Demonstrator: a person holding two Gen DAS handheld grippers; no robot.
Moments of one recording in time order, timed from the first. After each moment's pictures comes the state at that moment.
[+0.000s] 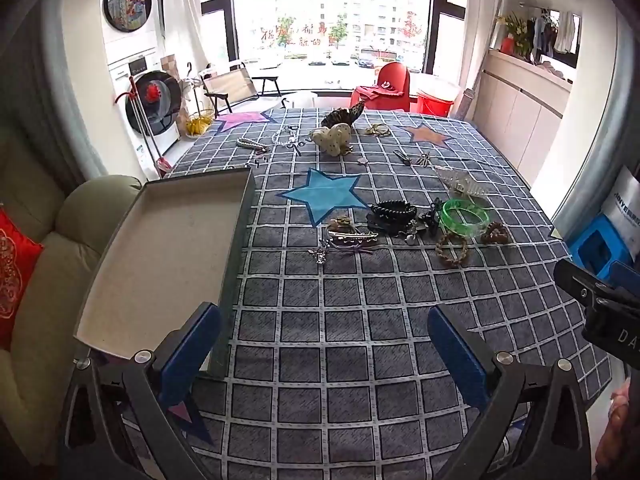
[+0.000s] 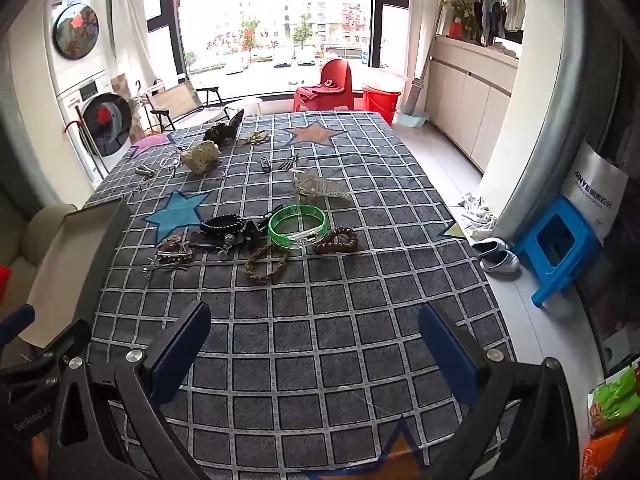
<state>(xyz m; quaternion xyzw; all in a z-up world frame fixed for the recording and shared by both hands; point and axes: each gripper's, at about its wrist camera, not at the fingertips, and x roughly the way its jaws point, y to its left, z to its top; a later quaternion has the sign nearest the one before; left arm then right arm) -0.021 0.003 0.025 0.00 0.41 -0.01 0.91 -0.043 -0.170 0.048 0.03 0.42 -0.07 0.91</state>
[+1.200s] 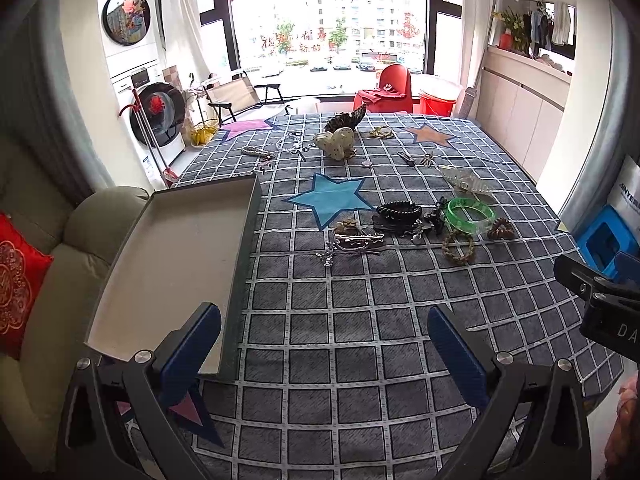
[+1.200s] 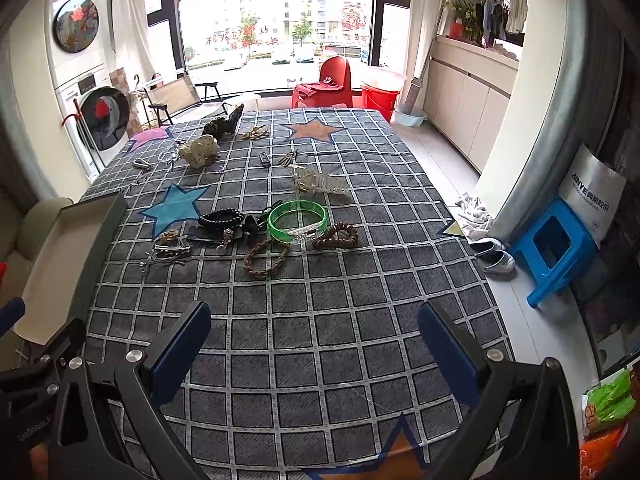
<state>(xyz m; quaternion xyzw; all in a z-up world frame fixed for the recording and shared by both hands) -0.026 0.002 0.025 0.02 0.40 0.00 0.92 -0.041 -0.165 0.045 0.02 0.42 -0.07 0.90</state>
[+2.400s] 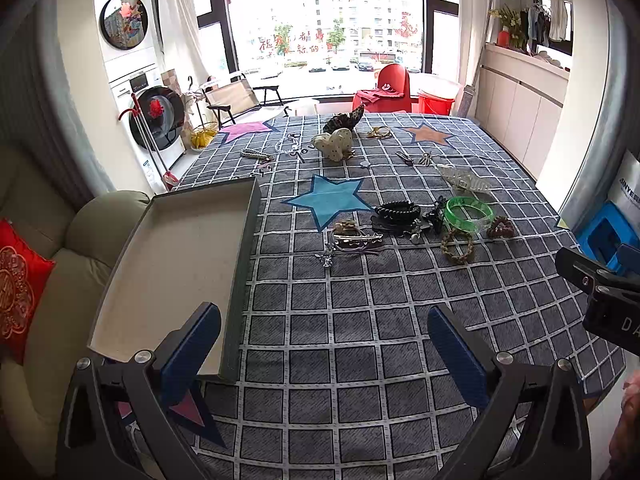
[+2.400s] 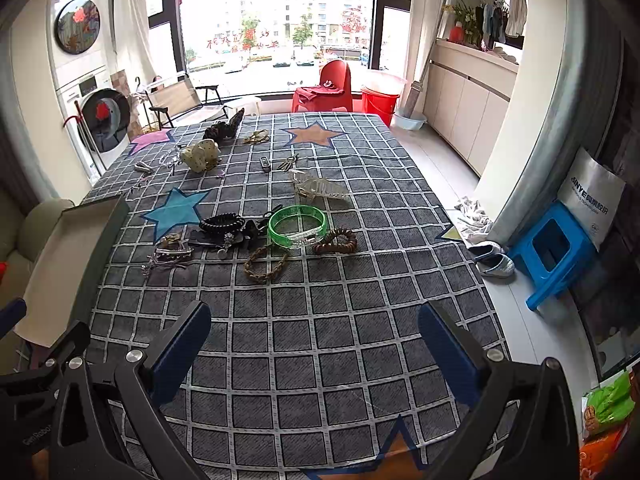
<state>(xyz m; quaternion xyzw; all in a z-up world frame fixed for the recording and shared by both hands) -0.026 0.001 0.026 0.03 0.40 0.00 0.92 -0.042 -0.165 0.050 0.02 0.42 -0.07 0.90</state>
